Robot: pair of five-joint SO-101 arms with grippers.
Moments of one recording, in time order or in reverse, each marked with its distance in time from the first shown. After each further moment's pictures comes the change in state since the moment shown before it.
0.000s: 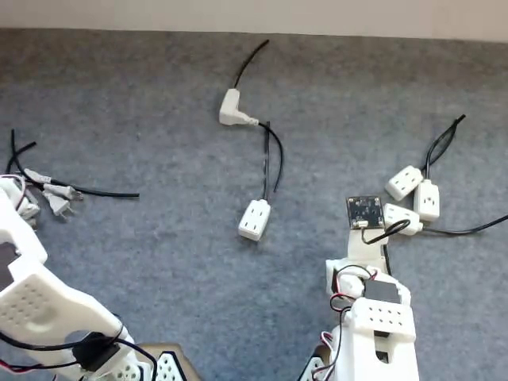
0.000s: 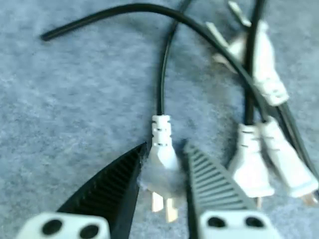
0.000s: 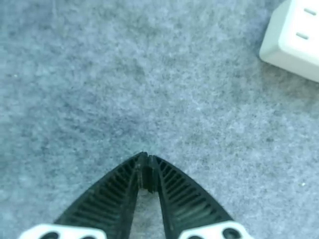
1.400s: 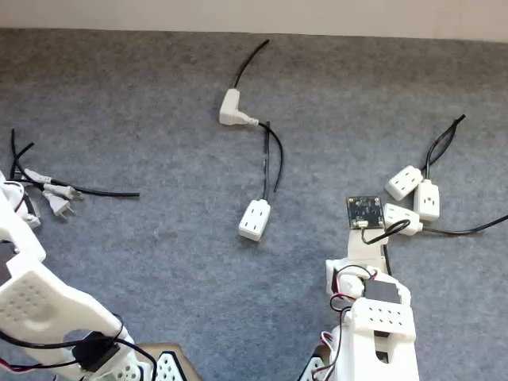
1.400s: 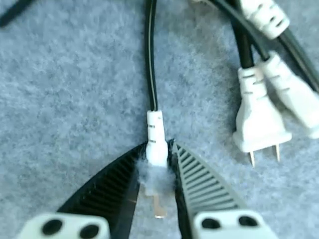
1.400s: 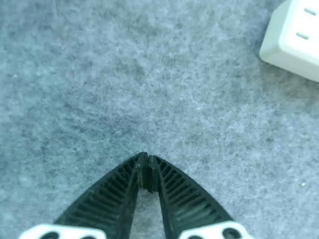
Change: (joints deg) left arm -0.6 2.4 -3.6 11.5 -13.1; right arm 0.0 0.0 0.0 0.0 0.0
